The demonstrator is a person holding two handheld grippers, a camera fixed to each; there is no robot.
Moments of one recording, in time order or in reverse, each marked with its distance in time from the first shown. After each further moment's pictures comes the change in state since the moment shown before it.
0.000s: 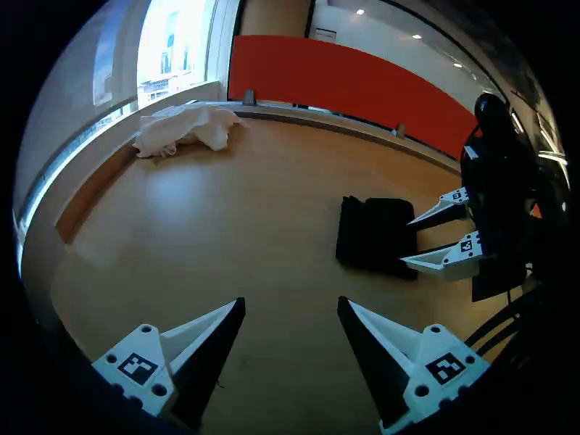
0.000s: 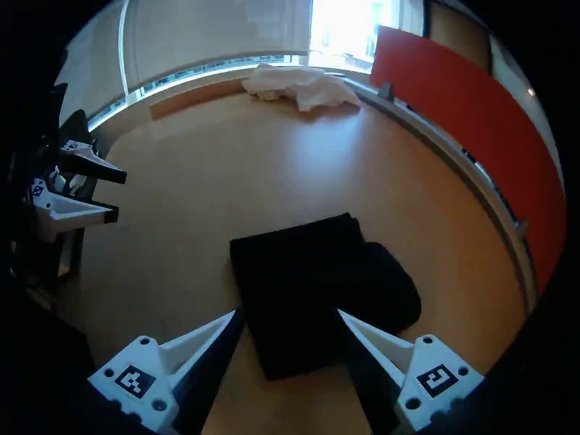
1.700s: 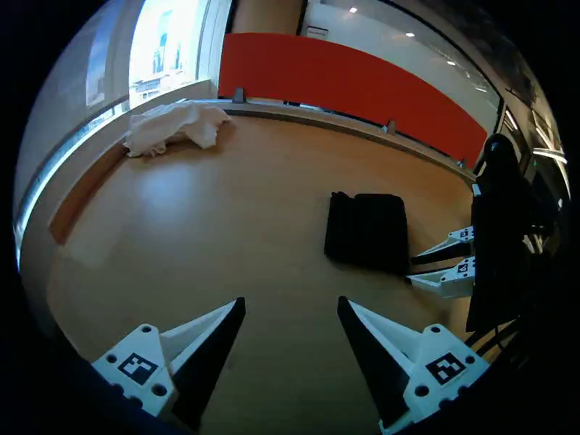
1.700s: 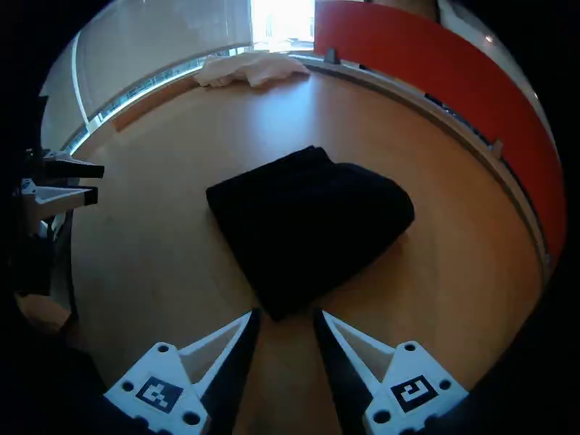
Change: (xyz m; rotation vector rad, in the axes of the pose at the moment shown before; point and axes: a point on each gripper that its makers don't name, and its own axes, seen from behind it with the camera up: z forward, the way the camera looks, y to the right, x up) left arm -0.005 0.012 0.002 -0.040 -0.010 0.012; right arm -0.071 -0.012 -0.003 -0.095 -0.045 0.231
